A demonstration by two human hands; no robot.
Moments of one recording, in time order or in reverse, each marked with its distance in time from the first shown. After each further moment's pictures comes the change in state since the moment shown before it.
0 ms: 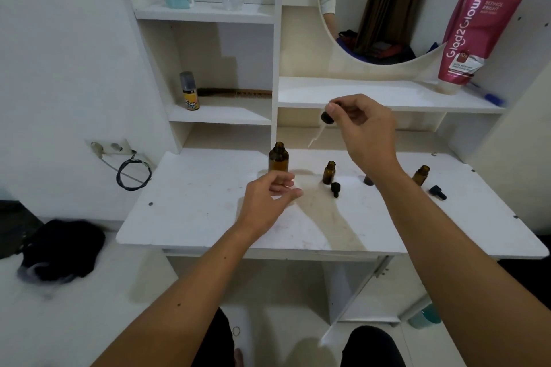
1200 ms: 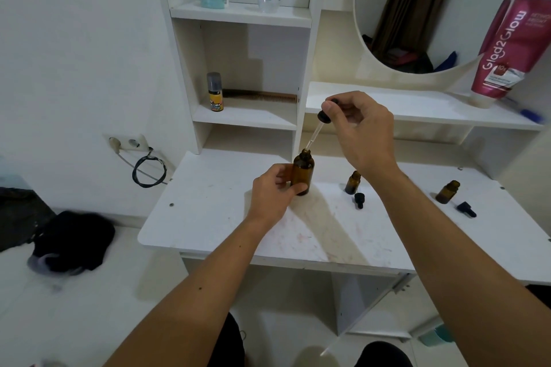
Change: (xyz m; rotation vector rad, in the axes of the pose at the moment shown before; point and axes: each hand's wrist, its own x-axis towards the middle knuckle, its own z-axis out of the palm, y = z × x) left_hand 0.031 -0.016 -0.024 -0.053 0.096 -0.103; right_hand 0.010 -0.021 0.055 -0.047 -0.038 -0.102
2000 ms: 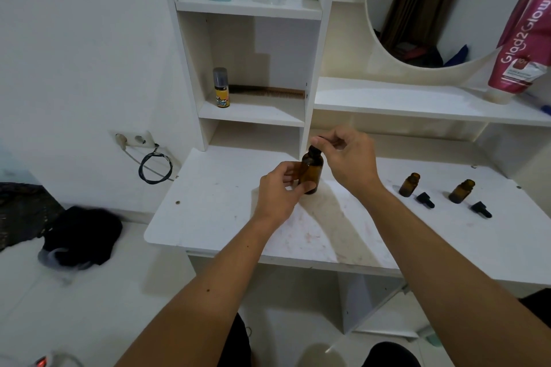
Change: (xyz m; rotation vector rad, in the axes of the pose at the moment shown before) left_hand 0.001 -0.003 0.000 0.042 0.011 0.026; right_hand -0.027 0.042 0.037 -0.113 -0.145 0.143
